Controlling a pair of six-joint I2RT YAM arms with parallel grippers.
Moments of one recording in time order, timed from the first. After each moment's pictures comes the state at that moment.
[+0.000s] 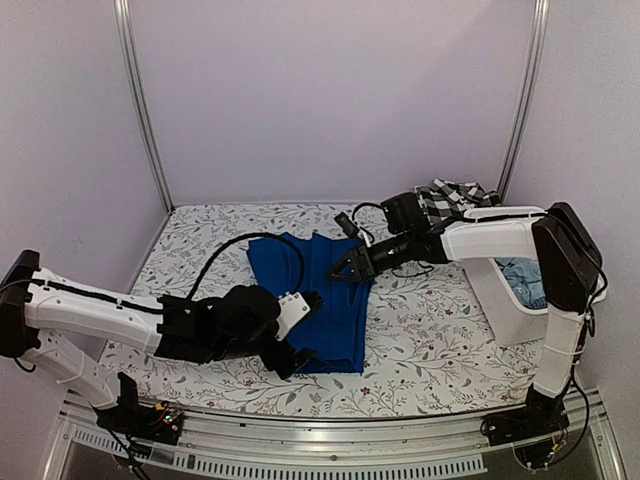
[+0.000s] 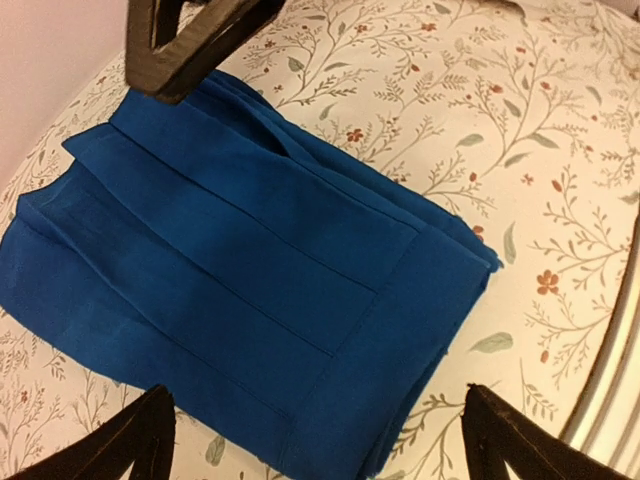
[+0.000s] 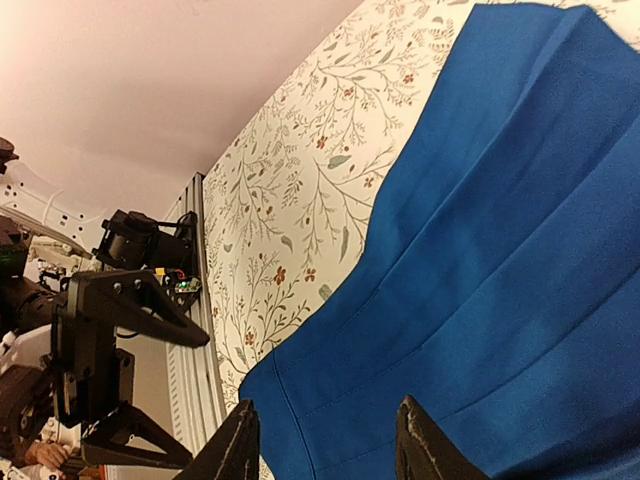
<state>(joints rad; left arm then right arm) -1.19 1.38 0.76 -0.10 -0.32 -0.05 0.66 1.88 1.27 -0.04 -0.81 0.29</state>
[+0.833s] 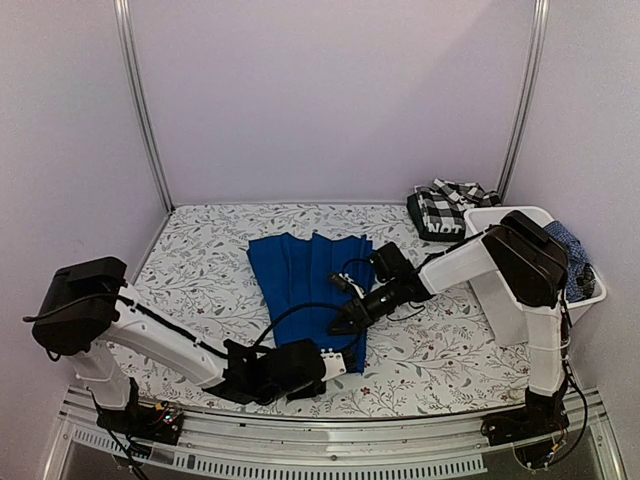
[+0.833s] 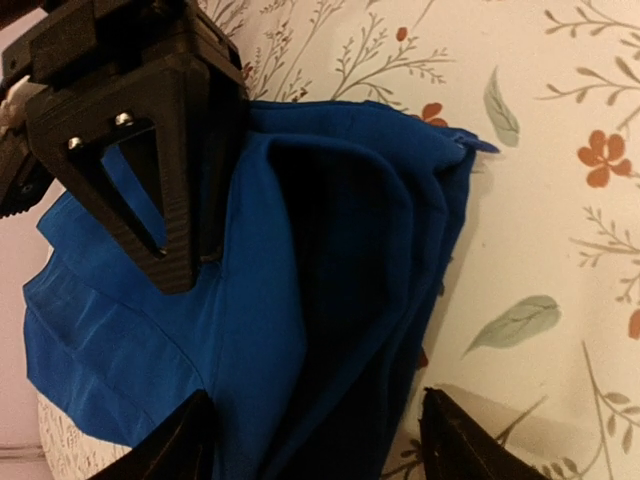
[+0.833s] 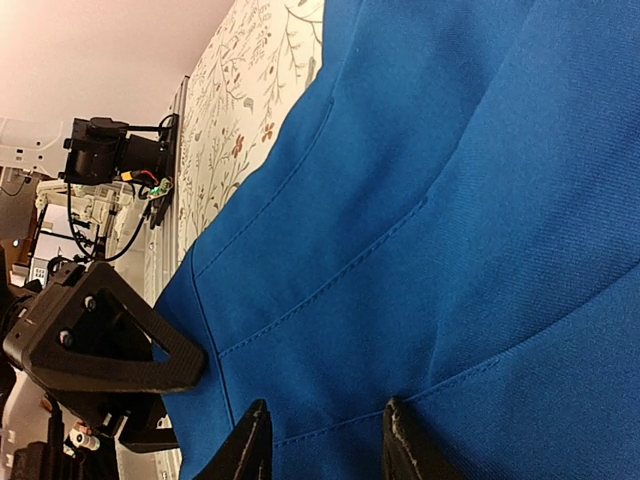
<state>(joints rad) -1.38 1.76 0.76 0.12 -0.58 0.24 0.73 2.12 1.16 0.03 -0.91 0.21</state>
